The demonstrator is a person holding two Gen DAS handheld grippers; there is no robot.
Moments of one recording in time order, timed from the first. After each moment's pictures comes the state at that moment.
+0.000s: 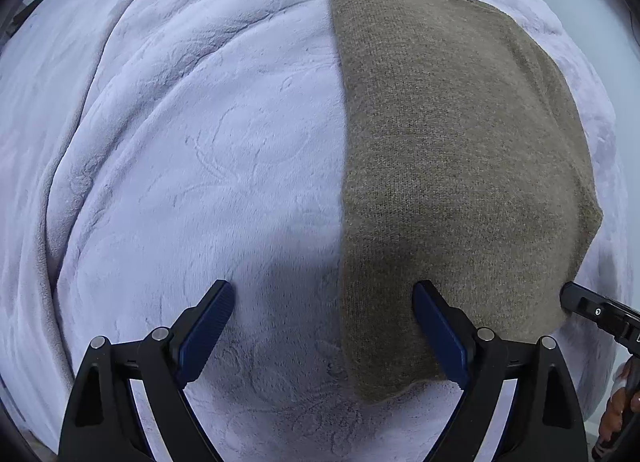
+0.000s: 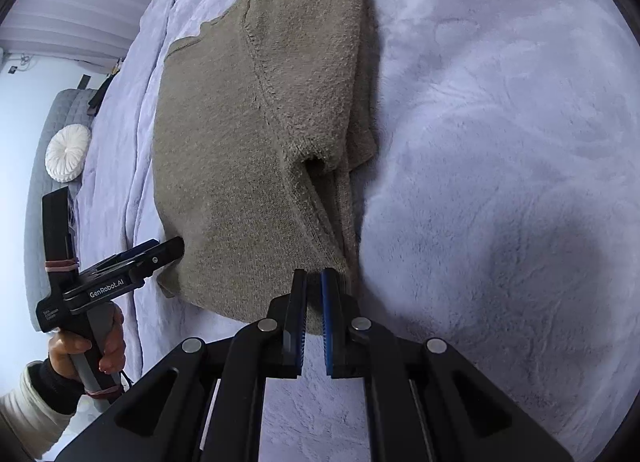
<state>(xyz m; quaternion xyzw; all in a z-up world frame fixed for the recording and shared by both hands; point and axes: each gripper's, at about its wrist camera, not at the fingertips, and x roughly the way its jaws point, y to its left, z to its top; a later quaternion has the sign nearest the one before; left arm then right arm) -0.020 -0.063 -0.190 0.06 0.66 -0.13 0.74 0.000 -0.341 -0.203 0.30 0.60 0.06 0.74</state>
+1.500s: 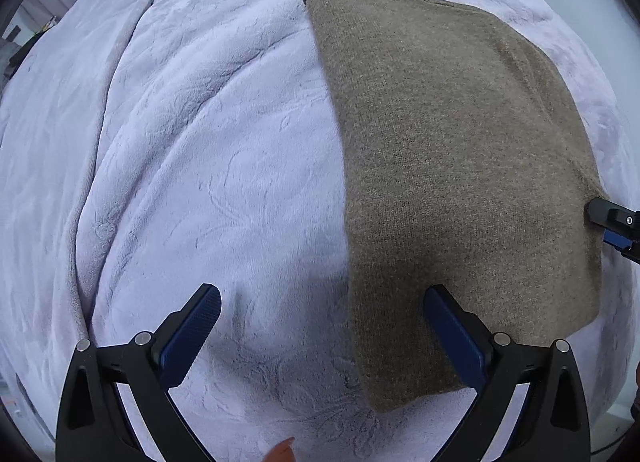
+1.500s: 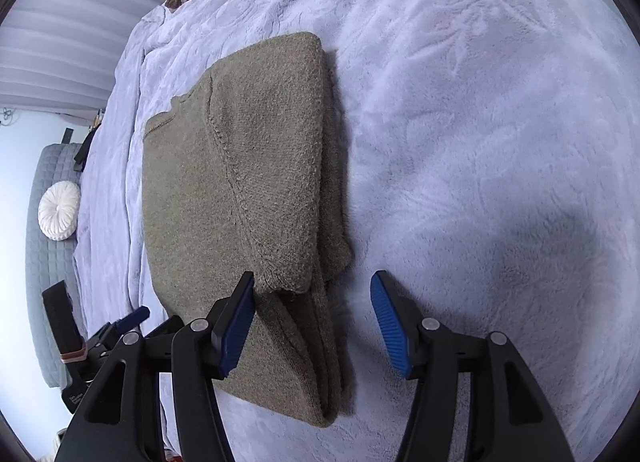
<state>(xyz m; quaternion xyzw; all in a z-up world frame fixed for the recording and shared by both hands) -0.002 -0.078 -0.178 0.12 0.64 -0.14 0.75 0.030 -0.375 -0.189 0.34 0.57 0.00 0.75</state>
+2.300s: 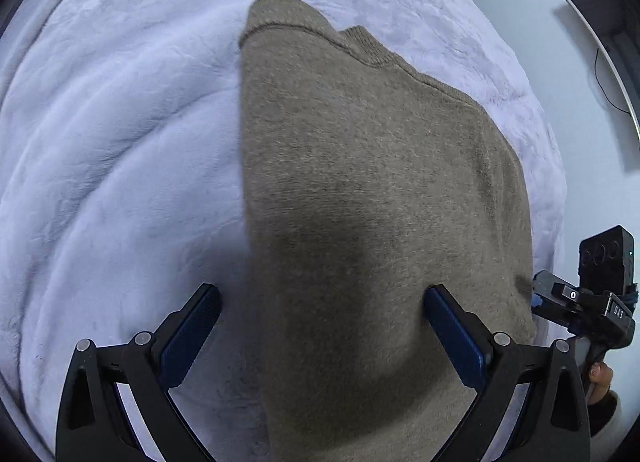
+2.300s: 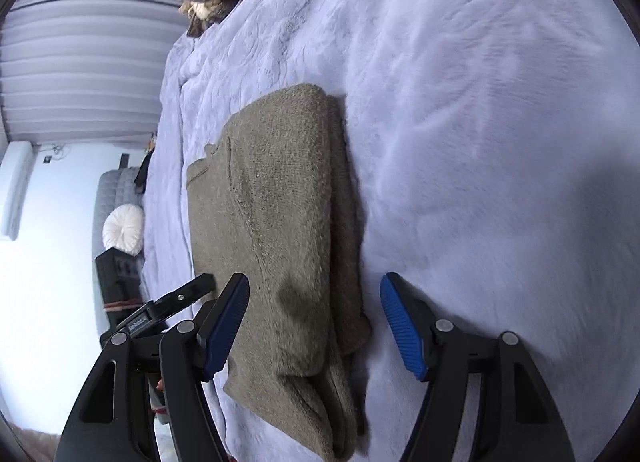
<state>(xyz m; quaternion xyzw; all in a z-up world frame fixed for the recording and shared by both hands) 0.075 -0.107 -0.205 -0.05 0.66 -0.25 0.71 0.072 -0.419 -0.215 0.44 0.53 0.10 0.71</state>
